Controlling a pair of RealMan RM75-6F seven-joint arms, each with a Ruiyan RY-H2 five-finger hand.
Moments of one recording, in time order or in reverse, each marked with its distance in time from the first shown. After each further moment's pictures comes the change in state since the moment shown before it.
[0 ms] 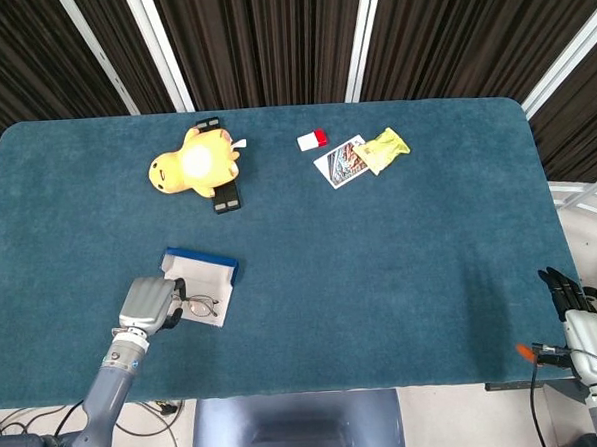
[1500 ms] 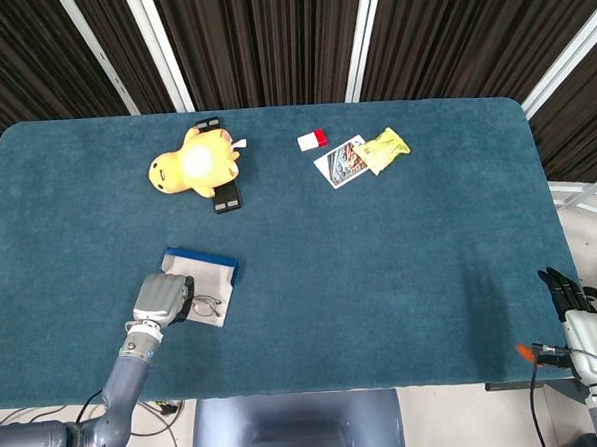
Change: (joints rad) left arm -0.023 -0.093 -0.052 0.107 -0.068 -0.057 0.018; right arm 0.000 0.001 -0.001 -0.001 -0.001 0.000 0.001
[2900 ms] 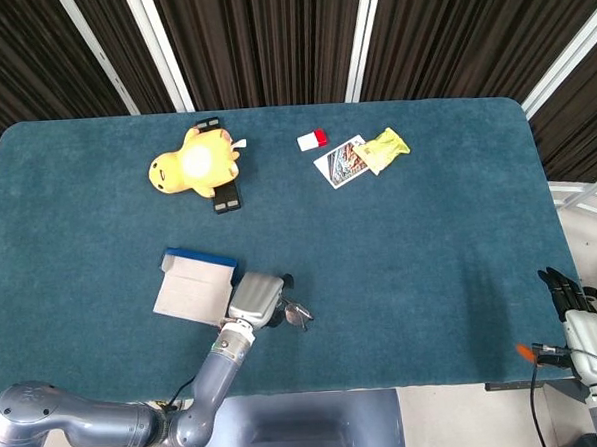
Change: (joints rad) left arm -0.240 -0.307 -0.141 0.037 -0.110 0.006 0.160; right arm 0.000 0.001 -0.001 0.002 -0.002 -0.001 0.005
